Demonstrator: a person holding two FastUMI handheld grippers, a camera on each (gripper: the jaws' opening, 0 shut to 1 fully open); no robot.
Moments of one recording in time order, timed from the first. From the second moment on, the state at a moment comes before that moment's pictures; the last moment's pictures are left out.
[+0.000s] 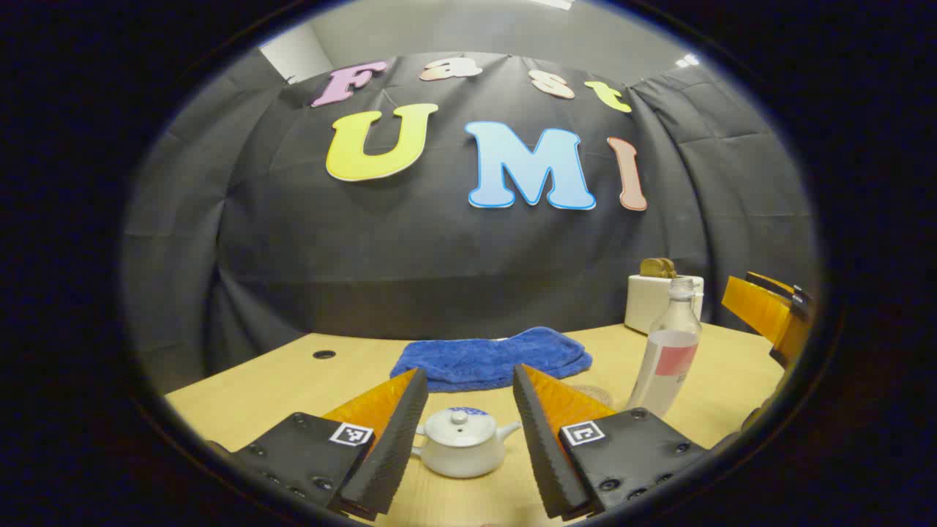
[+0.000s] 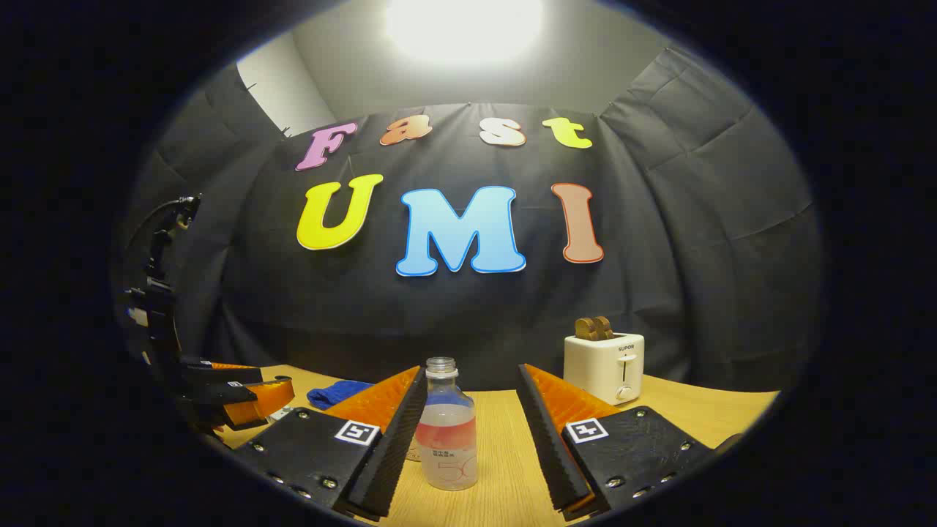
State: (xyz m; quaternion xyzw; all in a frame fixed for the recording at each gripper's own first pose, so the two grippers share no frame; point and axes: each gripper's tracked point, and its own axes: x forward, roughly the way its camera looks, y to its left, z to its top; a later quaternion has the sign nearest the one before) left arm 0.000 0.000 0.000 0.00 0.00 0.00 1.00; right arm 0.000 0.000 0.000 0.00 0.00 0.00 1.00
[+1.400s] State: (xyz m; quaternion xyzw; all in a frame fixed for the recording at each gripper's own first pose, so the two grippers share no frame) left arm 0.008 0.007 -0.027 -0.02 0.06 0.00 1.00; right arm -0.024 0.011 -0.002 0.00 0.06 0.02 1.00
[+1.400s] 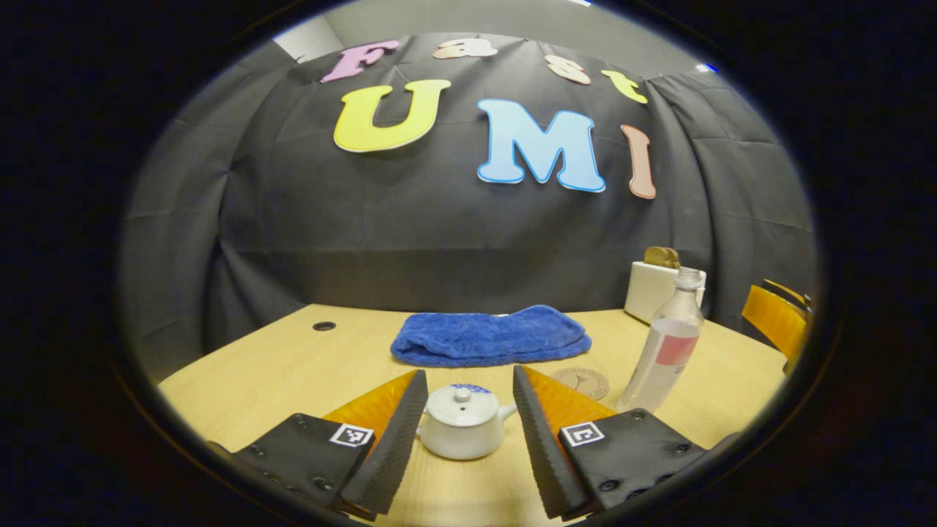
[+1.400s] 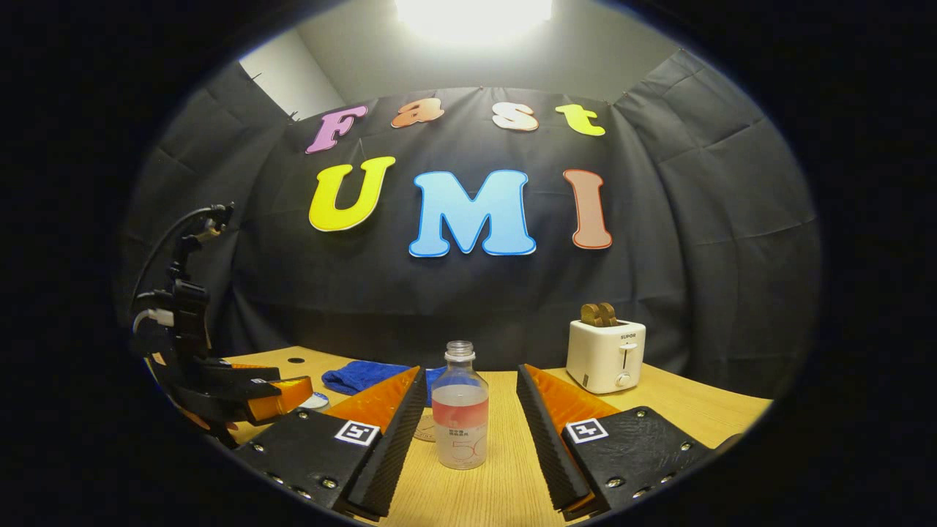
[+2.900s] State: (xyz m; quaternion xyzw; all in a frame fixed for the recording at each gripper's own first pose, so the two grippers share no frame) left arm 0.057 0.012 -0.049 0.02 0.08 0.01 1.00; right arm -0.010 -0.004 -0.048 0.01 0.12 0.02 0.99
